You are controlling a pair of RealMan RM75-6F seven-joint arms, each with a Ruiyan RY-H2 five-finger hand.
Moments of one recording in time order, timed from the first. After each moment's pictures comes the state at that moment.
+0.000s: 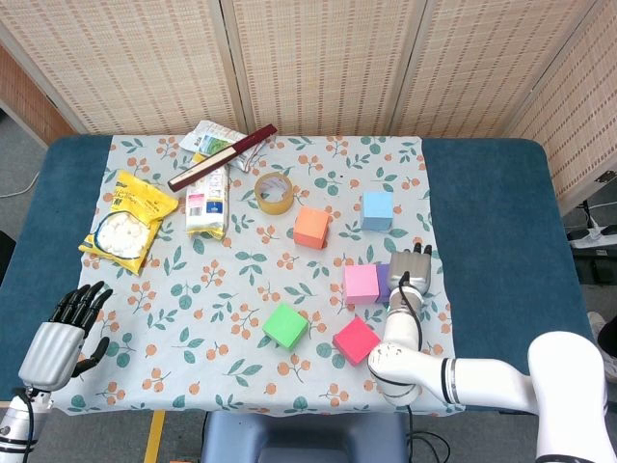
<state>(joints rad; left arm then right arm) -0.18 -1.24 0.02 -1.41 1.65 1.50 0.00 1.04 -1.63 0.44 -1.64 0.13 1.47 -1.28</state>
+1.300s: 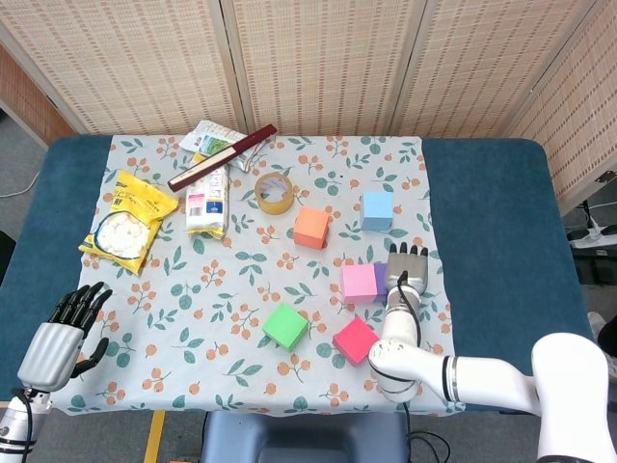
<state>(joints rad) -0.17 -1.24 0.02 -1.41 1.65 1.50 -0.01 1.03 -1.63 0.49 -1.64 0.16 1.44 -1.30</state>
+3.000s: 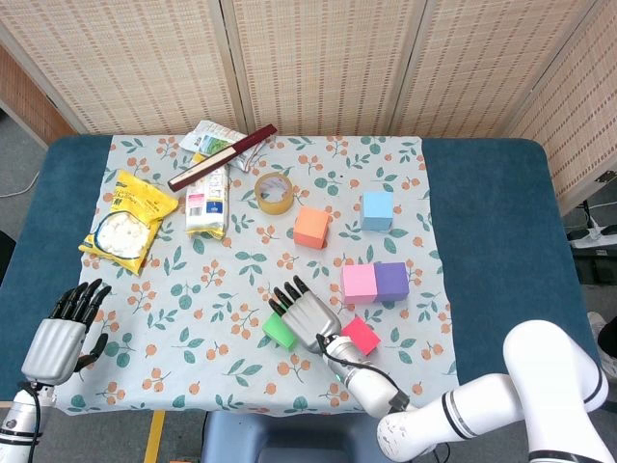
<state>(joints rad) -0.18 -1.27 0.00 -1.40 1.59 1.45 0.05 1.17 -1.62 0.11 -1.92 -0.48 1.14 -1.27</state>
